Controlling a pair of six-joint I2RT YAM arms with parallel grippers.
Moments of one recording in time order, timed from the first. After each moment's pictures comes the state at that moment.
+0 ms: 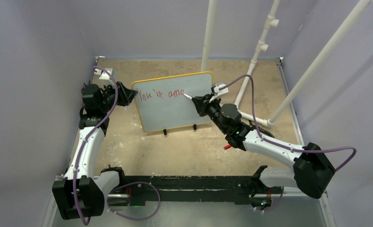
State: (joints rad) left arm 0.12 1.04 0.79 -0.01 0.58 -0.23; right arm 0.79 1.24 0.67 0.58 0.24 0.30
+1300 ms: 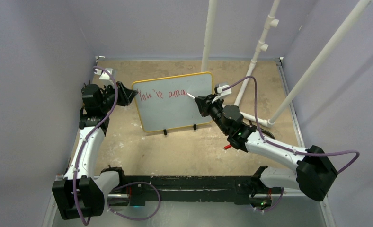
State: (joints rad) left arm 0.12 1.04 0.79 -0.01 0.58 -0.23; right arm 0.79 1.20 0.66 0.56 0.29 0.31
